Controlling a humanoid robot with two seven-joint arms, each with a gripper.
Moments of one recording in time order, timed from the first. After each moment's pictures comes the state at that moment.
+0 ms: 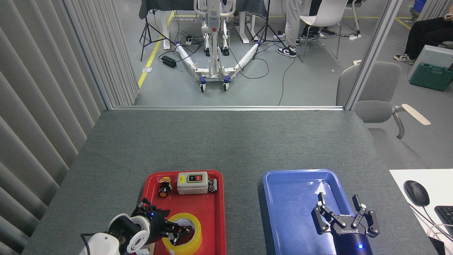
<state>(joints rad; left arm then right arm) -0.27 0.27 -0.36 -1.47 -1.17 -0.30 -0.90 0.09 -0.13 0.04 -1.56 1.31 0.09 -0.16</state>
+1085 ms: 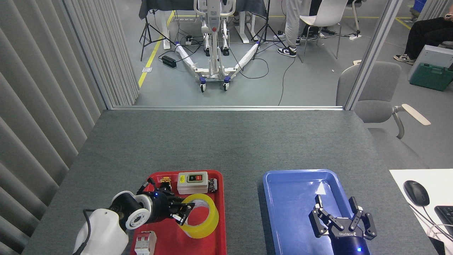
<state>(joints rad) -0.41 0.24 -0.34 -1.40 -1.03 -0.50 -0.90 0.11 -0.11 0.02 -1.56 1.31 0.03 -0.17</state>
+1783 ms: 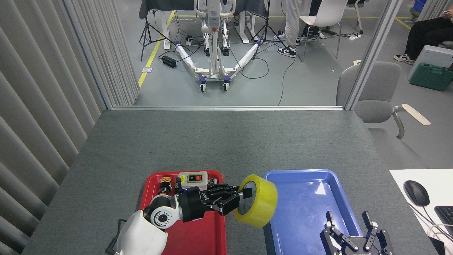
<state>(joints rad) -0.43 -0.03 -0.25 -1.18 -0.58 -0.78 -0.76 0.26 -0.18 0.02 -1.69 1.30 0.03 -0.26</state>
